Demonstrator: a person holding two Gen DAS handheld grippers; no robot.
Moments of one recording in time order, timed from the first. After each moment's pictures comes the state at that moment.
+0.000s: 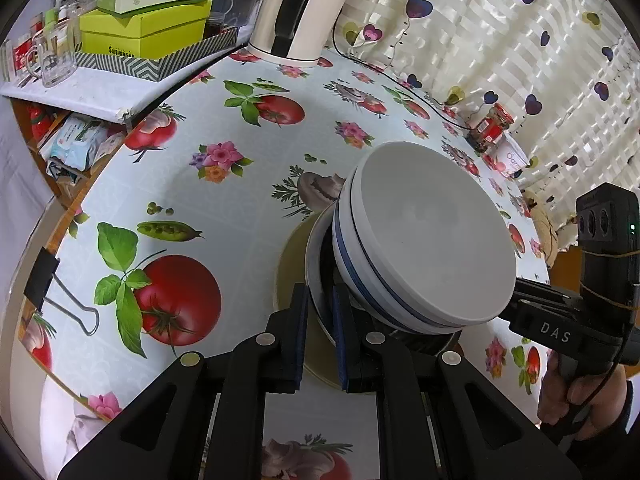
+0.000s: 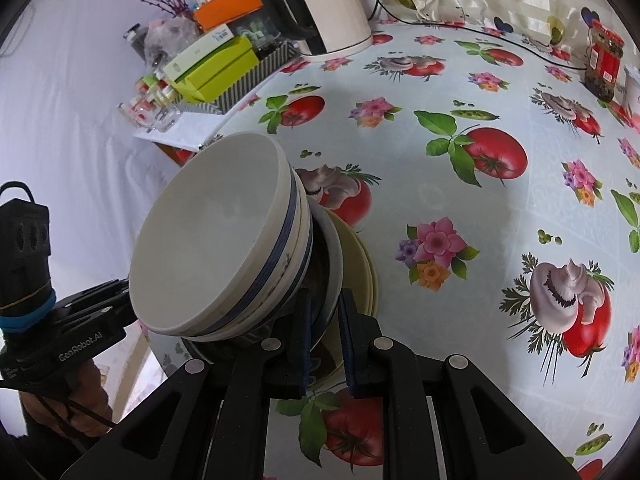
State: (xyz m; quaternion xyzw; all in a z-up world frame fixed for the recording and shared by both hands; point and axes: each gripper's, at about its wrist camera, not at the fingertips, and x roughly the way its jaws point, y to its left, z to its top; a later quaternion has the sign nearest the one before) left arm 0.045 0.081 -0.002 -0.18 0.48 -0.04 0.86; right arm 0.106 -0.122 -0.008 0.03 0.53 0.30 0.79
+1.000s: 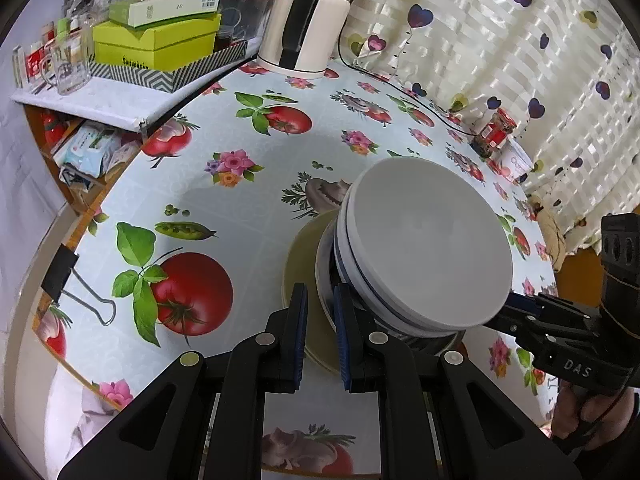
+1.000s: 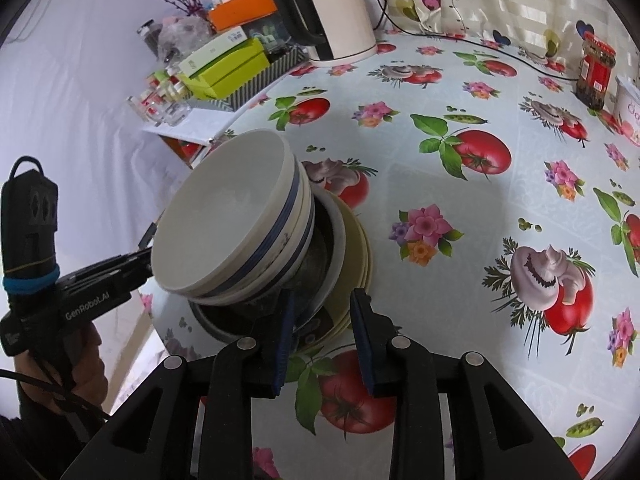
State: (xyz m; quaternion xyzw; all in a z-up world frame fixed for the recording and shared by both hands) left arm 0.031 0.079 0.006 -0.16 0.46 -0.02 0.87; right arm 0.074 -0.135 0.006 0.01 0.51 0.31 0.80
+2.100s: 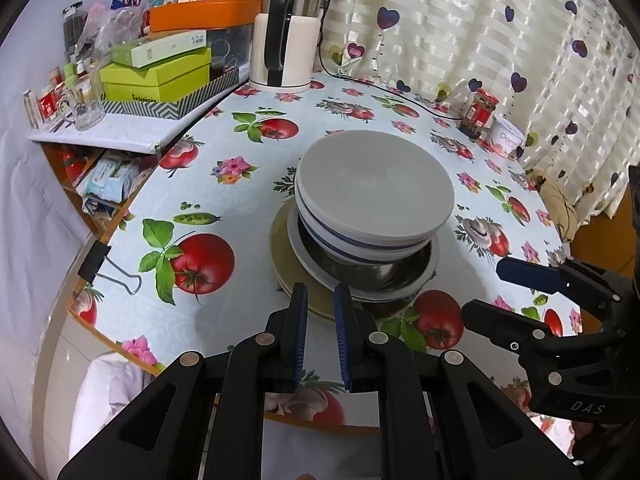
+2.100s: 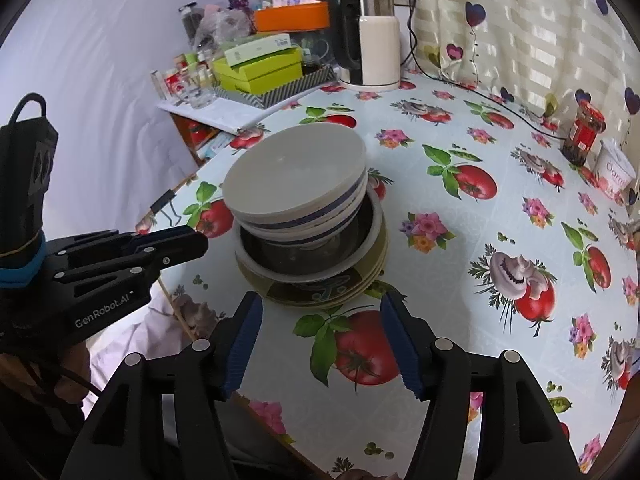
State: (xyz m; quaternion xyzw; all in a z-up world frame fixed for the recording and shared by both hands) left arm -0.023 0.038 0.027 -0.09 0.44 0.00 0.89; right arm 0.001 -0.127 0.035 -0.08 0.45 0.31 0.84
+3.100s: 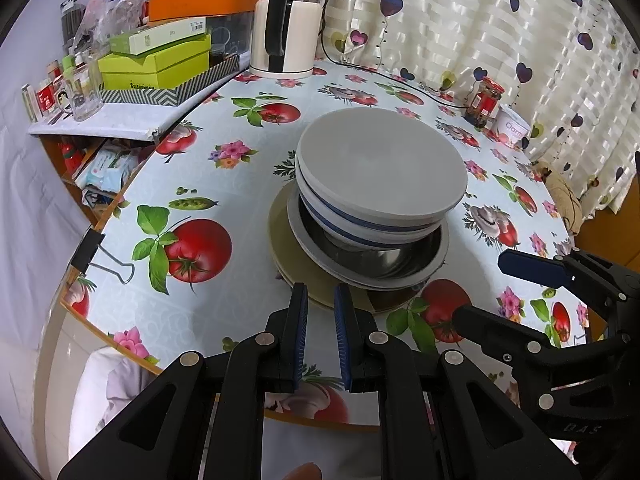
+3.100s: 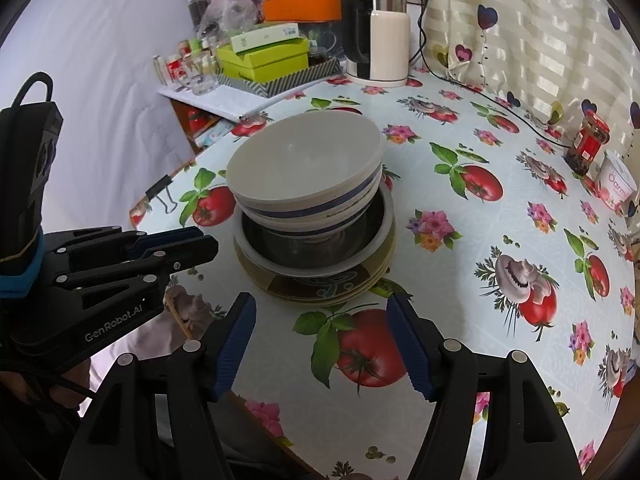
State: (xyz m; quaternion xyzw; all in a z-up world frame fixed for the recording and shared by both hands) left arm -0.019 0.036 0.011 -0.09 0.46 0.00 0.88; right arm -0.002 -0.116 0.025 -0.10 0.45 0.31 0.83
